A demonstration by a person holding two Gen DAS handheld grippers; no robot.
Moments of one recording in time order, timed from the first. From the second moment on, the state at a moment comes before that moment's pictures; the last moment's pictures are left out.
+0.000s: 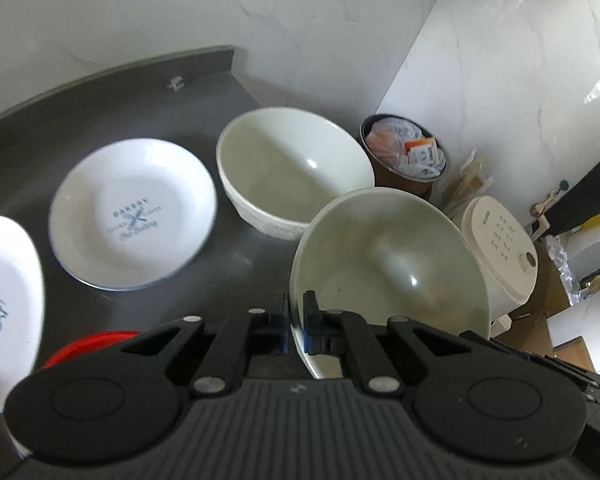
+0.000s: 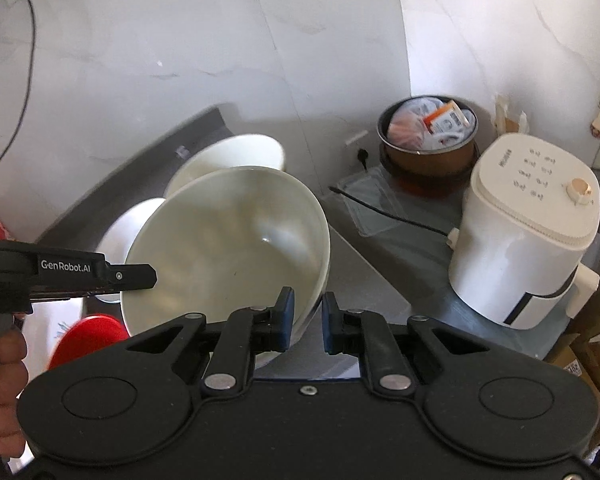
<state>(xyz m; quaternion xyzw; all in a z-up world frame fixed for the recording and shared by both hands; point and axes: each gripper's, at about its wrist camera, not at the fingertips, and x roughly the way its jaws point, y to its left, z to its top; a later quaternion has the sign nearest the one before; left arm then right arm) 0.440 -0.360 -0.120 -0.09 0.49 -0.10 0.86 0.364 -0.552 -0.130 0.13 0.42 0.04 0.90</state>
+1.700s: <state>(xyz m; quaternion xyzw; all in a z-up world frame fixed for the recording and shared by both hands) 0.349 -0.218 -0.120 -0.09 0.51 -0.06 0.86 0.288 -0.401 -0.117 0.06 0.44 0.06 0.89</state>
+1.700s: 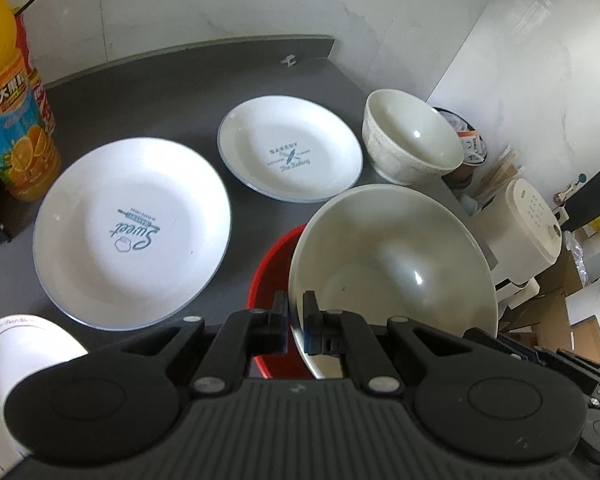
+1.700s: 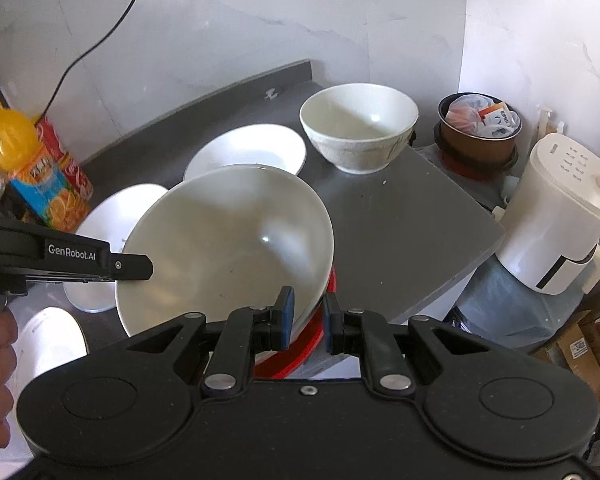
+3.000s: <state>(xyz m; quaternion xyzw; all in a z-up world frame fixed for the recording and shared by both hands) 0.370 -0.230 -0.117 -0.07 0.51 -0.01 0.86 0.315 -0.418 -0.118 0.04 0.44 0.10 0.89</state>
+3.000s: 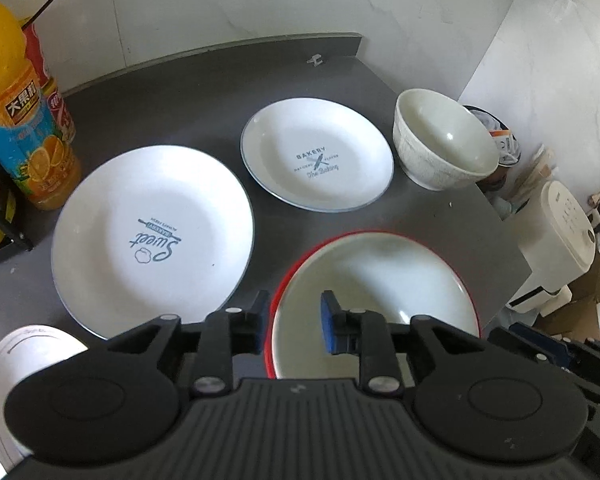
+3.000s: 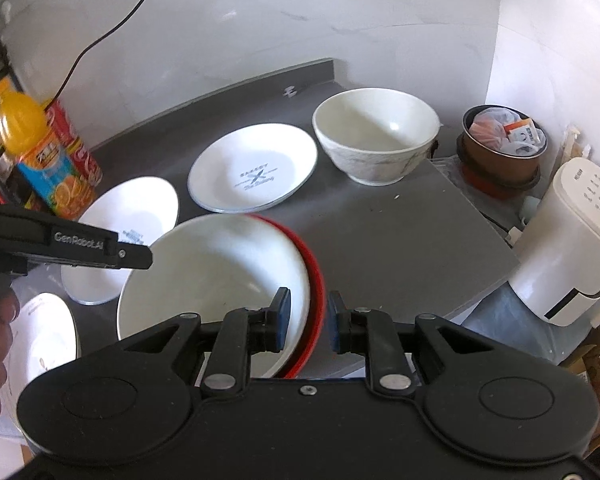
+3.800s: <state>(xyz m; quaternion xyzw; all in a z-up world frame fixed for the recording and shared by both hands) 0.430 -0.302 -0.108 -0.06 0.48 0.01 0.88 0.378 -0.499 -0.121 0.10 0.41 0.10 0.90</state>
